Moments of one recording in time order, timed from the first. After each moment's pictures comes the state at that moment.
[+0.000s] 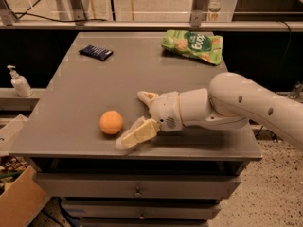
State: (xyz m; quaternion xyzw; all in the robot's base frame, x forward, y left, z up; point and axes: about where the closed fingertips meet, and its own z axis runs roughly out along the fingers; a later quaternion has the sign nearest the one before) arm 0.490 0.060 0.819 -0.50 0.65 0.41 0.41
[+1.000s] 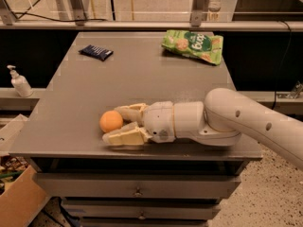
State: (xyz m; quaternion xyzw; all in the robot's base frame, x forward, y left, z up) arm 0.465 0.082 0.826 -0.50 0.60 0.43 0.46
